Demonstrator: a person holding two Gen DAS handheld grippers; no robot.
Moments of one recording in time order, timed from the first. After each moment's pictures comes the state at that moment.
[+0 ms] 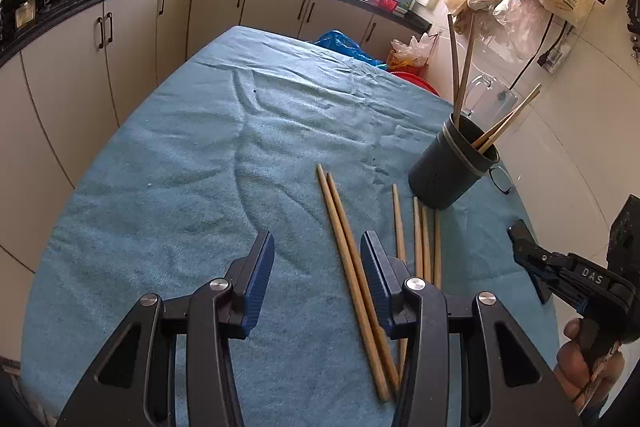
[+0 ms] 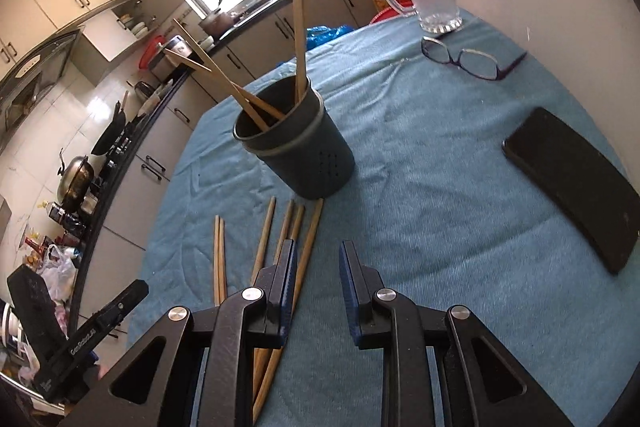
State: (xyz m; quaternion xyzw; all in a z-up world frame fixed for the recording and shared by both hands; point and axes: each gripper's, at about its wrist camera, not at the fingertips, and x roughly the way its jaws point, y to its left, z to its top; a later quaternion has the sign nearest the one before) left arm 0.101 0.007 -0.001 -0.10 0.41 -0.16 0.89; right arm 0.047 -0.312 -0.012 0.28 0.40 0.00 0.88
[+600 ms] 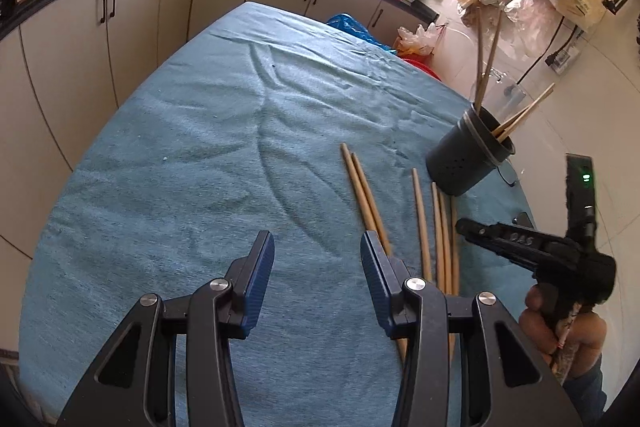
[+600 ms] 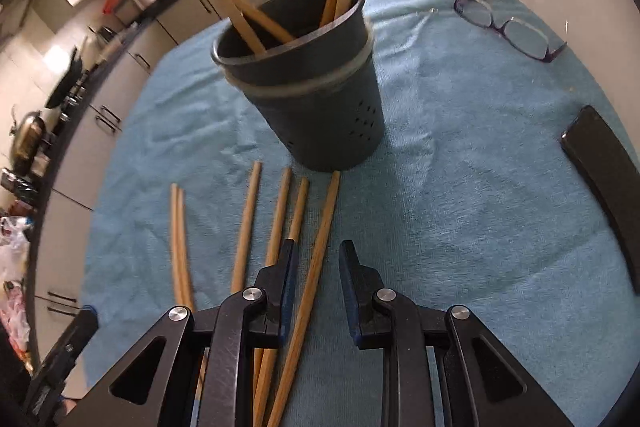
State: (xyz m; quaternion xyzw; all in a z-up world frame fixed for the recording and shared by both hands) left arm 0.111 0.029 -0.019 -0.12 0.45 -0.16 0.87; right arm 0.124 -0.258 -0.055 0.21 0.50 -0.04 0.84
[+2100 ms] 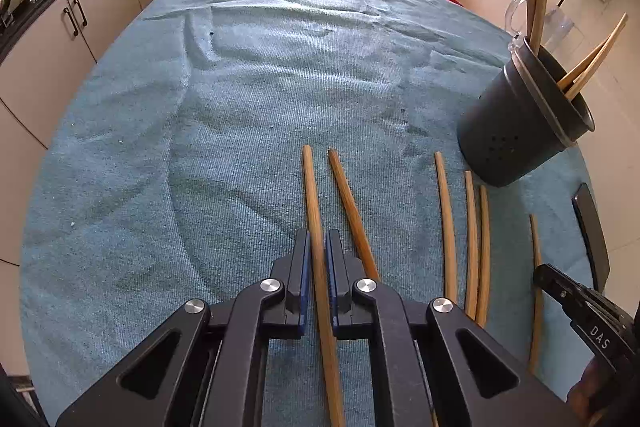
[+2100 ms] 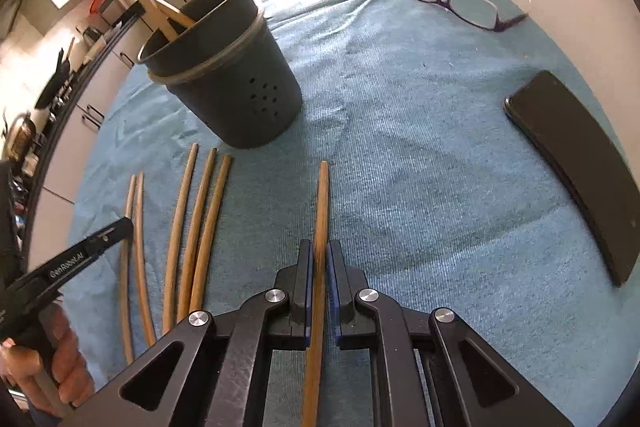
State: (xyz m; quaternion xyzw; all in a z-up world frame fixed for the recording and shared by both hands) left arm 0.198 -0.069 -0.058 -0.01 0.53 -0.13 0.84; right arm 0.090 -0.303 -0.062 0.20 0.51 -0.05 0.84
